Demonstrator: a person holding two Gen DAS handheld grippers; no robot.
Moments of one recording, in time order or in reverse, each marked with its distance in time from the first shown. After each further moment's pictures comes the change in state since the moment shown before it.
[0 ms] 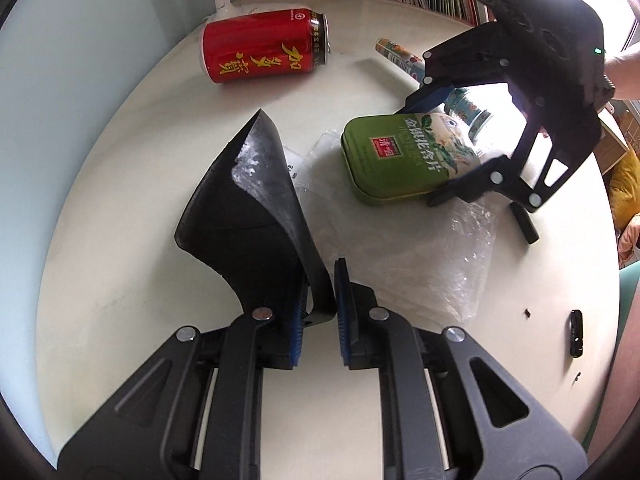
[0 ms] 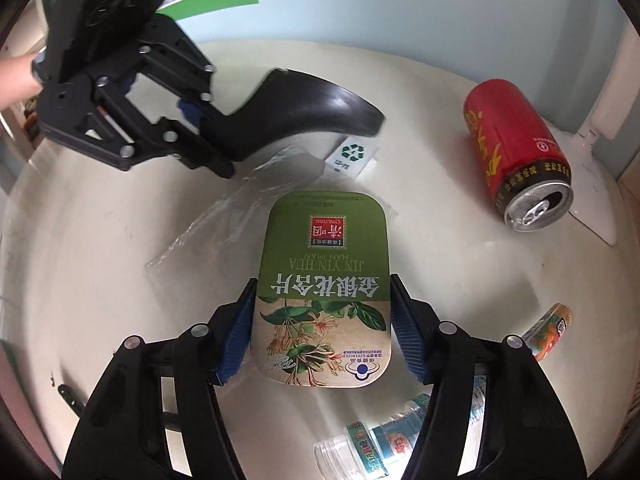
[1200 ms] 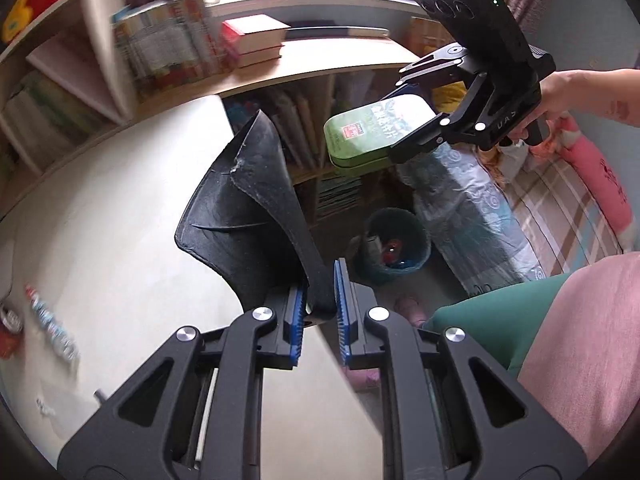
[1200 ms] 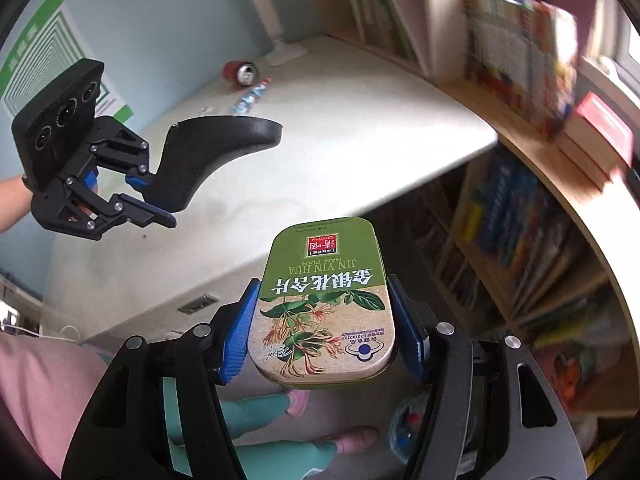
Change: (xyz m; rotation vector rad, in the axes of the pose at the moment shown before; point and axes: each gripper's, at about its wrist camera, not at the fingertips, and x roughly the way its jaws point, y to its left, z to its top) left arm -0.058 -0.393 0.040 0.622 -0.072 -0.413; right arm -0.312 0.133 -0.385 0.871 -0.155 -0.282
